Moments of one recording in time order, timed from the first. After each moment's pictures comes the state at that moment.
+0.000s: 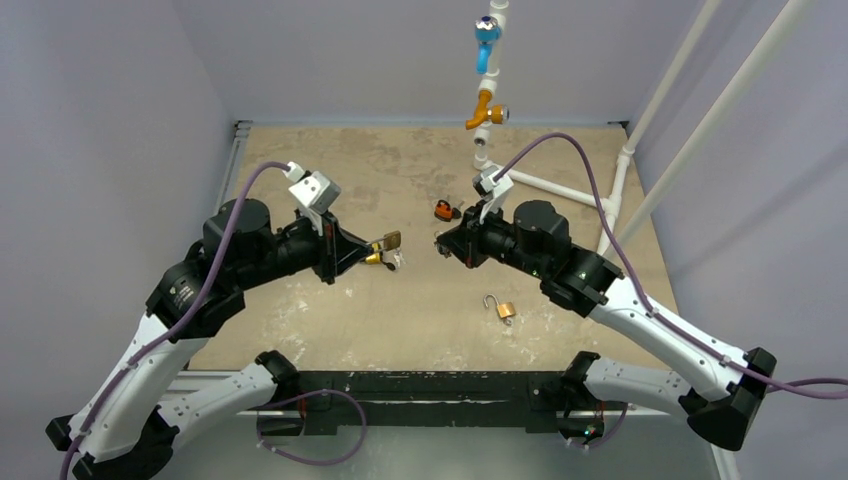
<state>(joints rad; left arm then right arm) -0.71 0.83 1.29 -0.77 0.26 -0.25 0.85 1.01 1.01 -0.24 -0.07 0.32</state>
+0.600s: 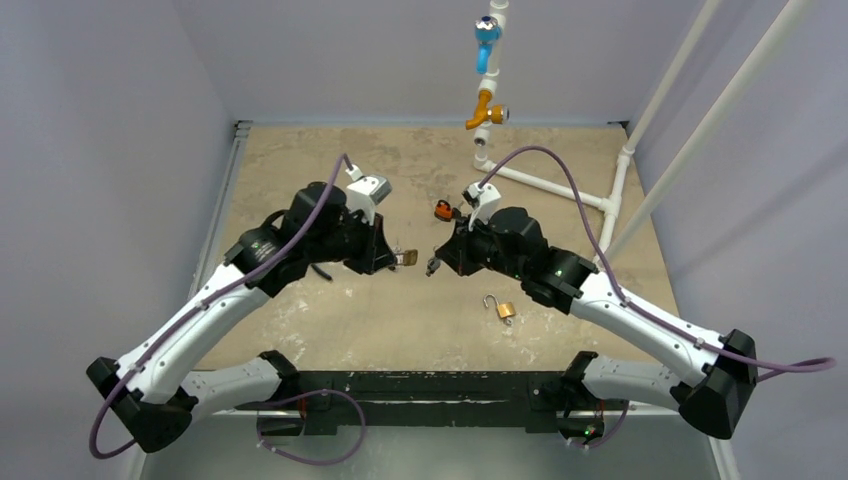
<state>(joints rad) -0.71 1.04 1.22 -0.77 0.23 -0.34 0.85 1.08 0.94 -0.25 -0.01 0.44</state>
